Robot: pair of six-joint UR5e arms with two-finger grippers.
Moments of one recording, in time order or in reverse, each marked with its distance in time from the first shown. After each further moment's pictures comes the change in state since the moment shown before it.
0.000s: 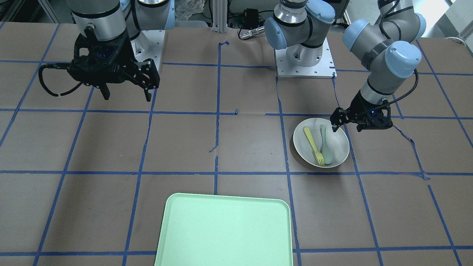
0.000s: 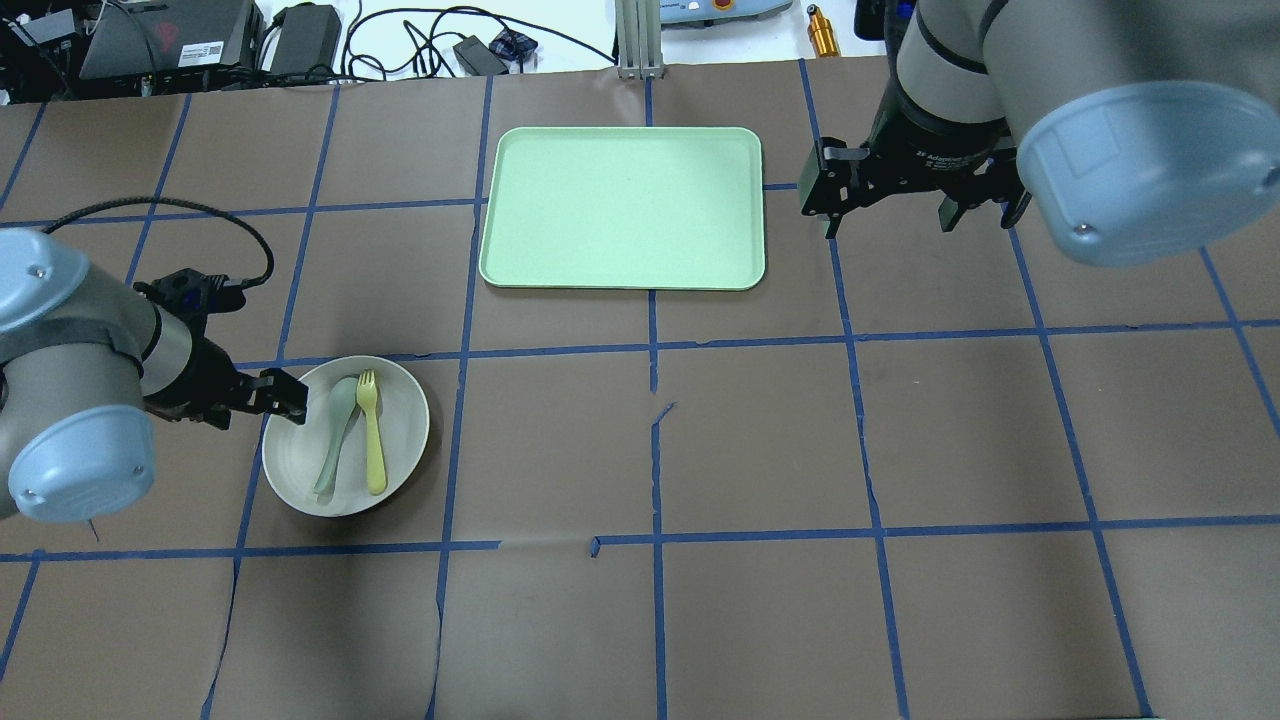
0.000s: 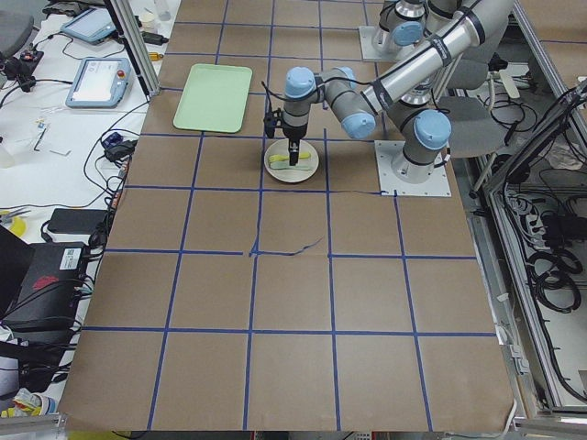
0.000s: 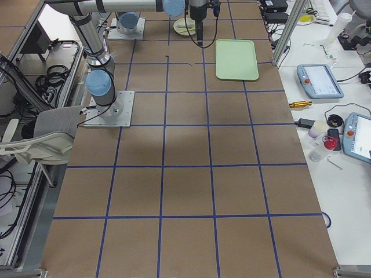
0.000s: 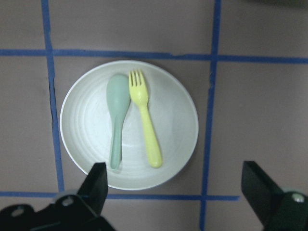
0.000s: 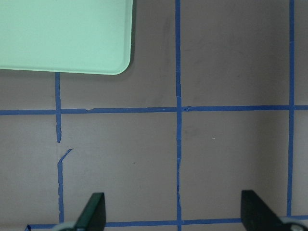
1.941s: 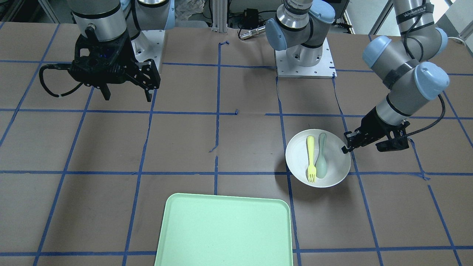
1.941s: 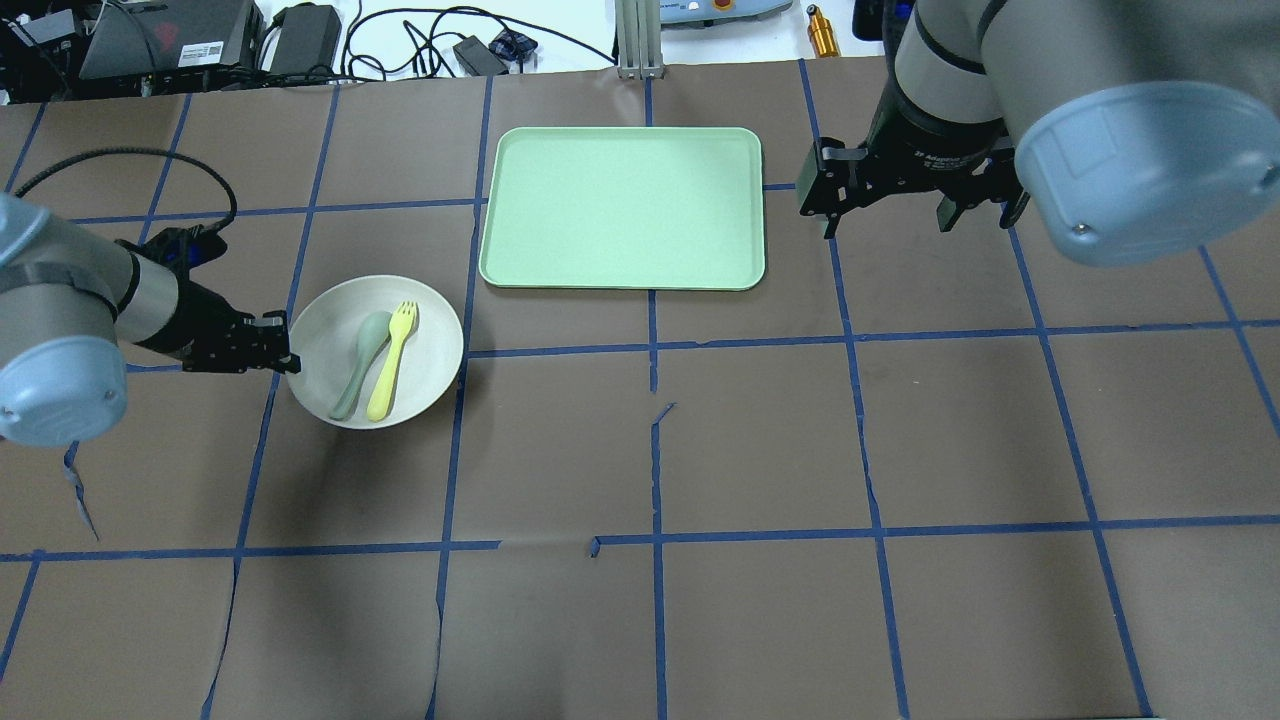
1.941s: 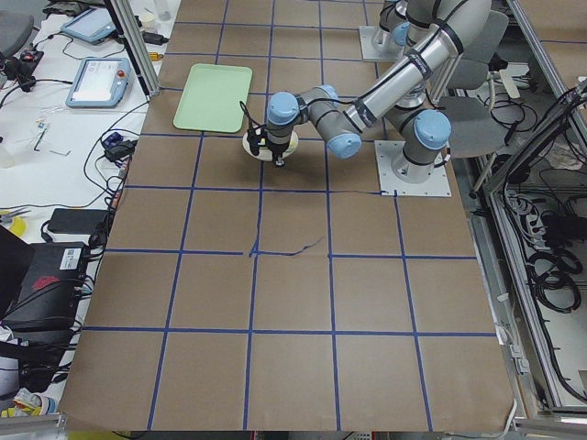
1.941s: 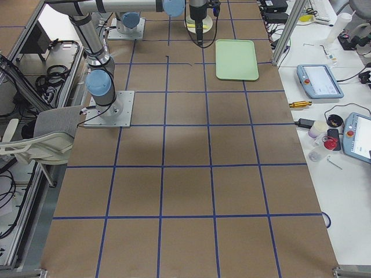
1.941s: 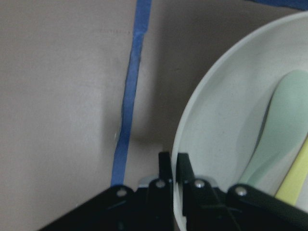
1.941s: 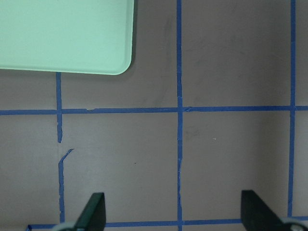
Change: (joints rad) left arm -0.031 -0.161 0.256 -0.138 -0.239 -0.197; right arm 0.002 0.002 -0.002 -0.002 0.002 -0.001
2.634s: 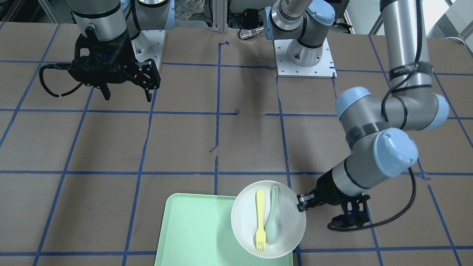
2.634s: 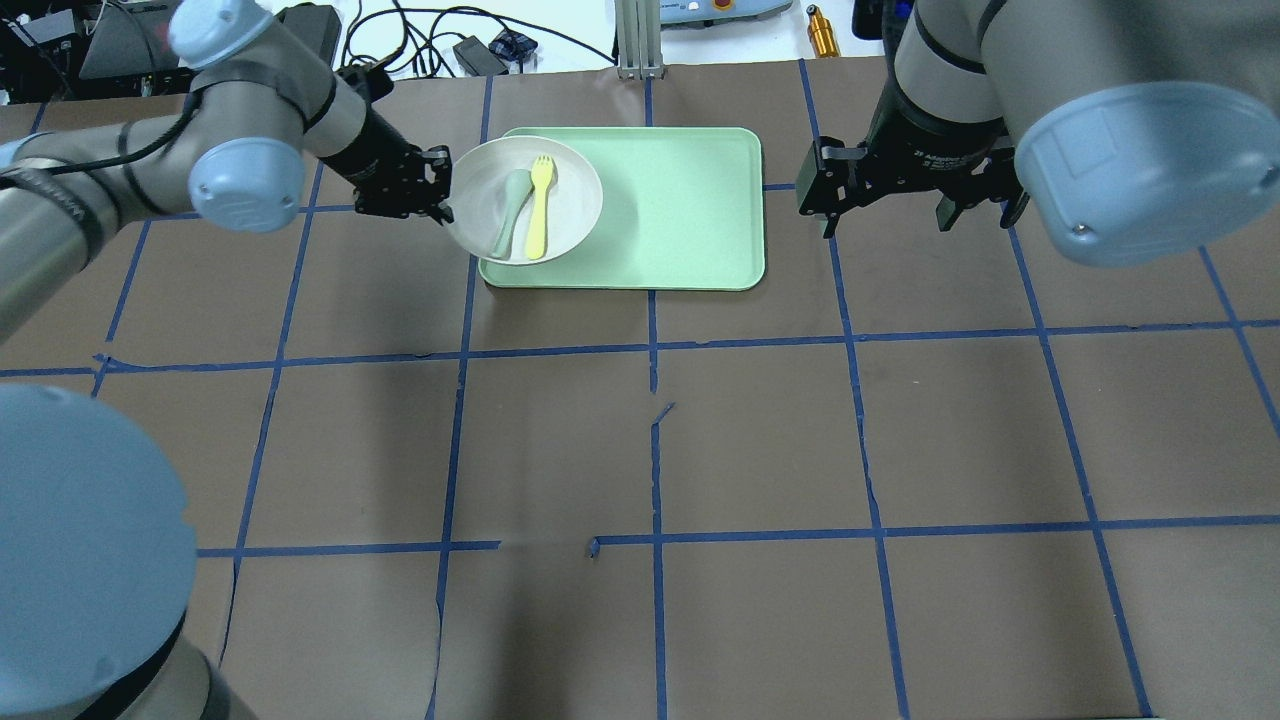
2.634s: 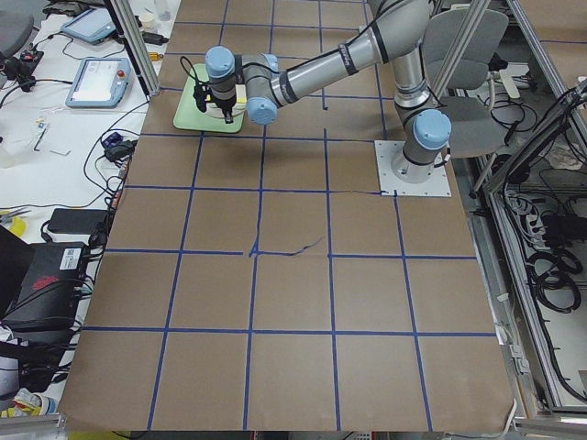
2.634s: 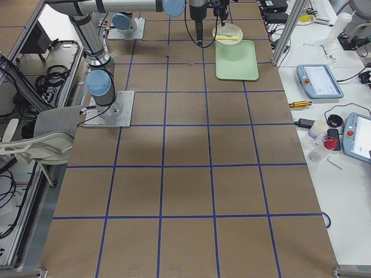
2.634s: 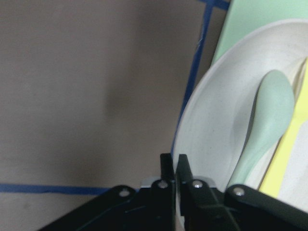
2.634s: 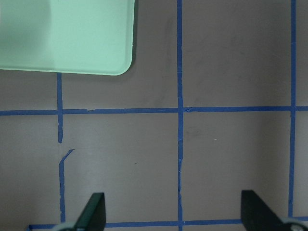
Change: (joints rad) left arm -0.350 -0.385 0.521 -0.050 -0.030 -0.404; right arm 0.000 0.000 0.000 -0.001 0.002 0.001
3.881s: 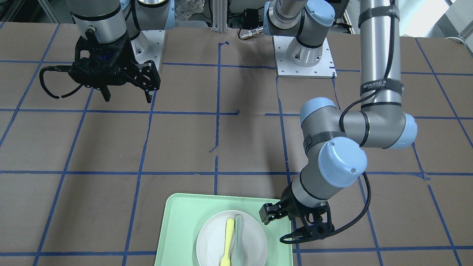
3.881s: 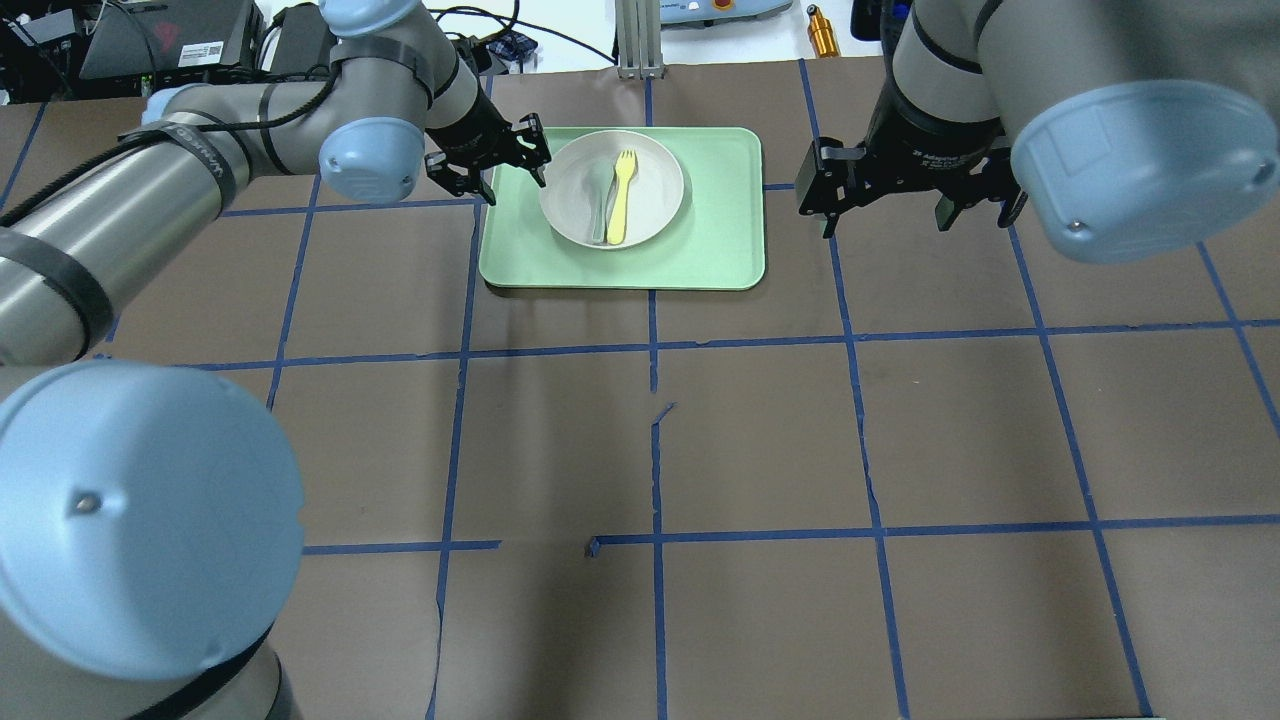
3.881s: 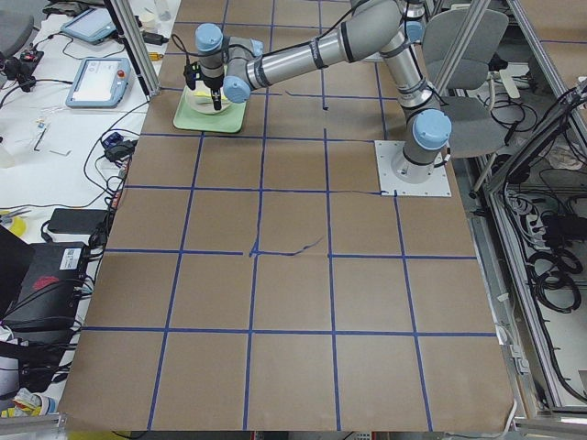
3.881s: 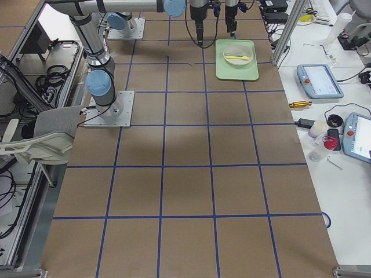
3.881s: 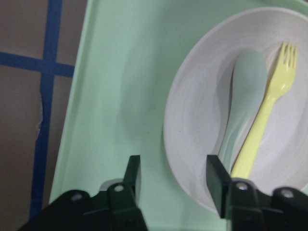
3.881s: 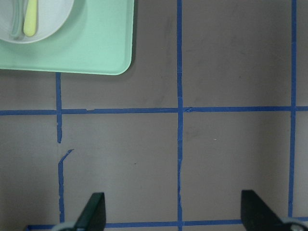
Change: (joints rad) left arm -0.125 -0.005 0.079 -0.022 0.147 -0.087; right arm 0.000 0.005 -0.001 -0.001 -0.001 -0.001
